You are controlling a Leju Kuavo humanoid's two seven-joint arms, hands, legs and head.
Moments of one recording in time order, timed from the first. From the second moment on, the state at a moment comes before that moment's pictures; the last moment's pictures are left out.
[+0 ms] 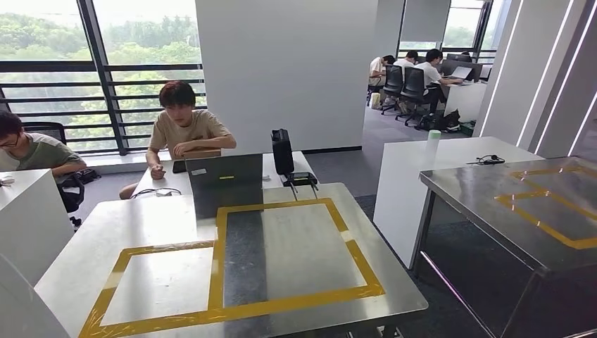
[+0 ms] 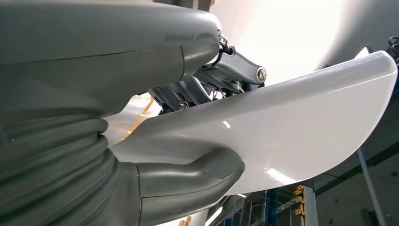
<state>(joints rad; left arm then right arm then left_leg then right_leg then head) -0.25 0.36 0.37 -1.41 1.21 -0.72 -0.16 -0.03 0.03 0.60 -0.15 -0.72 -0.01 0.11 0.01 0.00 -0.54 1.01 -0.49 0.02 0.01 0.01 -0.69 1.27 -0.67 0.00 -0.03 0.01</state>
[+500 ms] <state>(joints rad) -0.25 0.36 0.37 -1.33 1.19 -0.75 -0.19 -0.03 0.03 0.60 -0.15 -0.71 -0.02 0.10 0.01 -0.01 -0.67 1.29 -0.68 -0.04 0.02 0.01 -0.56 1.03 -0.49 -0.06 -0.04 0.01</state>
